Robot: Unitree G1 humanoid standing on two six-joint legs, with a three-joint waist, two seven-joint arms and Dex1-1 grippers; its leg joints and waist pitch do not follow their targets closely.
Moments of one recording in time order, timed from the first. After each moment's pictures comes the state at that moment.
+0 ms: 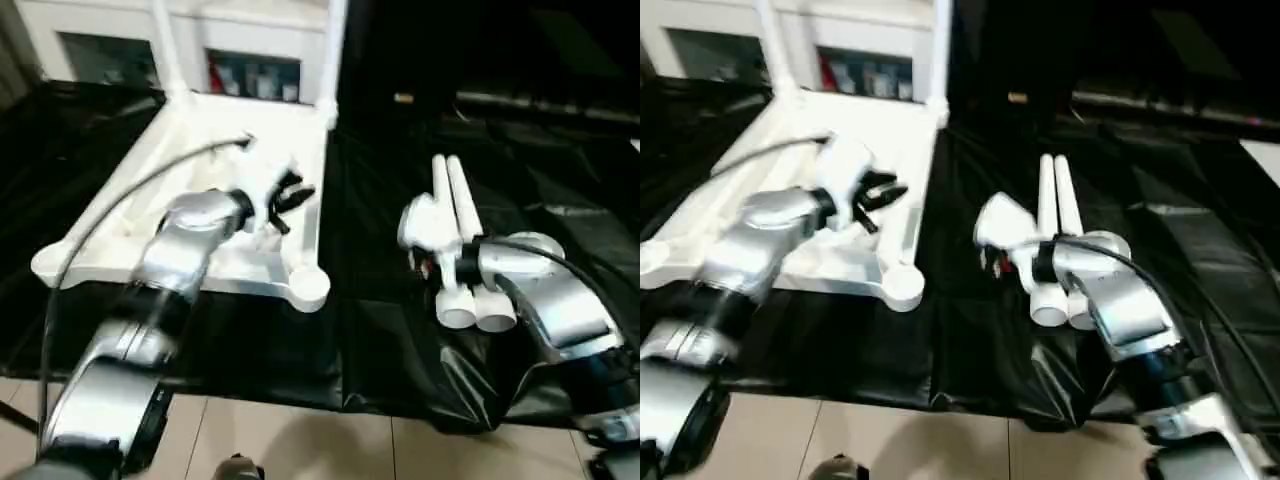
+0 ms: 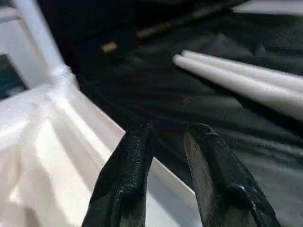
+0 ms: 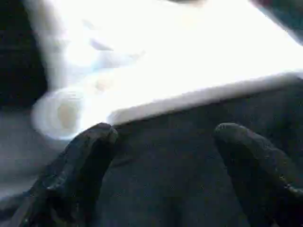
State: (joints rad) left arm -0.74 0.31 -0.08 0.43 -0.08 0.27 -0.60; right arm -0.55 -0.39 0.19 0.16 0.01 0.41 0.77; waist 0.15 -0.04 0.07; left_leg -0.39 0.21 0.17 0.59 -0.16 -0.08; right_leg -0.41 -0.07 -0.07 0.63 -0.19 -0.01
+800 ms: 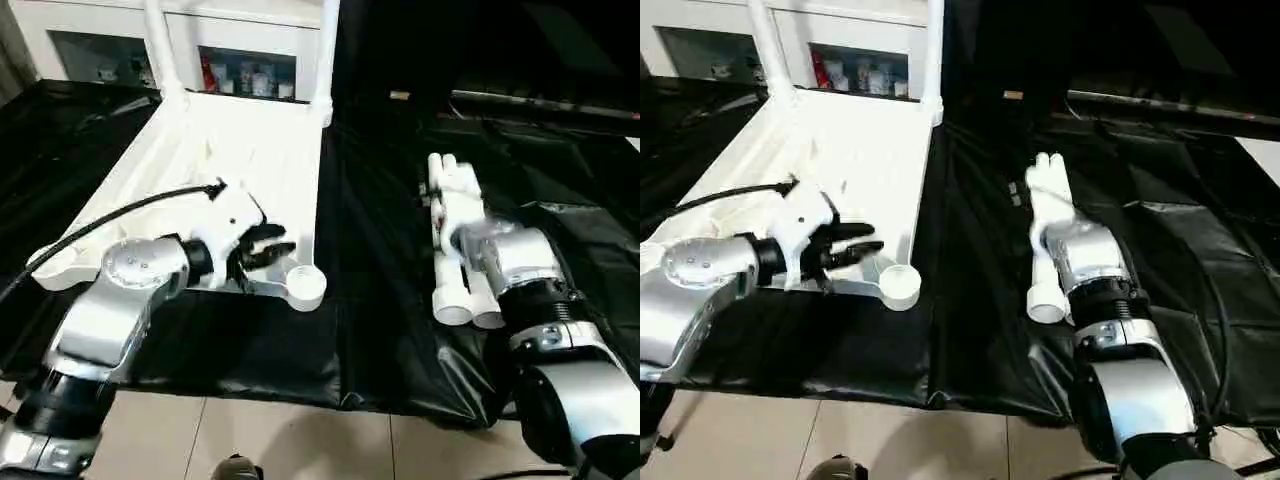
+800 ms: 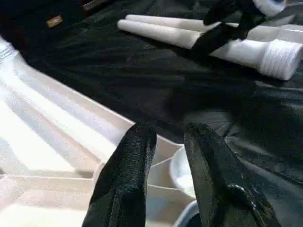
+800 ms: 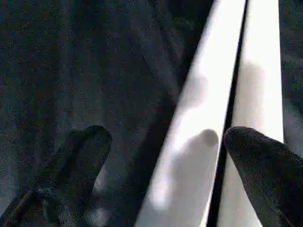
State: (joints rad) left arm -0.41 0.53 -0.15 -0.12 -0.14 0.52 -0.80; right arm -0.85 -0.23 -0.03 0.78 -0.03 0.74 0.18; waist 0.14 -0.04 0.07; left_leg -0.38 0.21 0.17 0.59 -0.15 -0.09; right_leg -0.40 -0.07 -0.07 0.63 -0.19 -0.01
